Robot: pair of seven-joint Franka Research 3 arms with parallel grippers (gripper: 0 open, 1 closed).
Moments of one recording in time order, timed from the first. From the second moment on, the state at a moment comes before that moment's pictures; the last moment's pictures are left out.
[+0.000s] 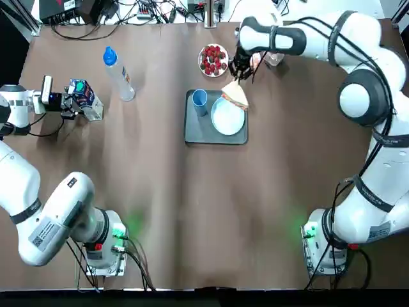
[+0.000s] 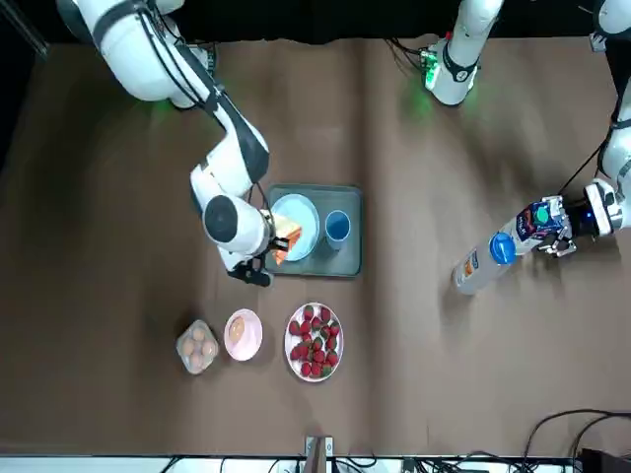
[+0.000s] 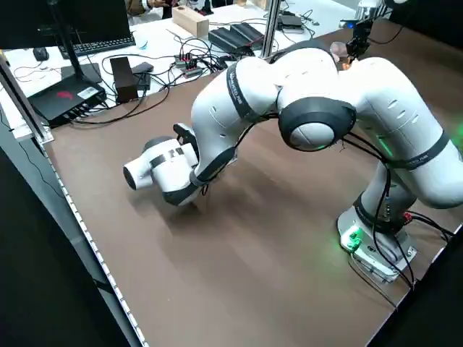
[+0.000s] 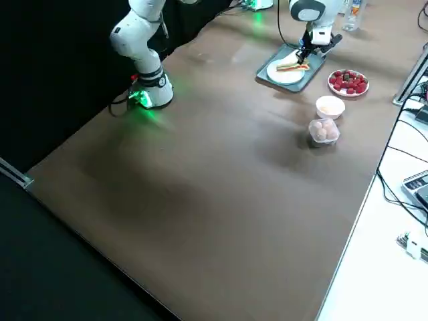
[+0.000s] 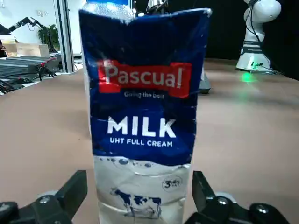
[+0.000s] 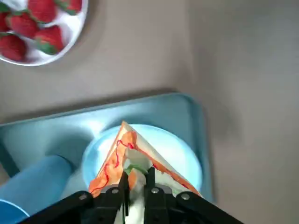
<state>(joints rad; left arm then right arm) 0.95 0.88 -0.22 -1.62 -0.77 1.51 2.51 0.21 0.66 0.42 -1.52 -0.01 2.03 0.82</state>
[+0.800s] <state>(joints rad) 0.90 0.88 -0.24 -1.63 -0.77 1.51 2.54 0.25 0.73 0.42 -1.53 -0.03 2.13 0.82</state>
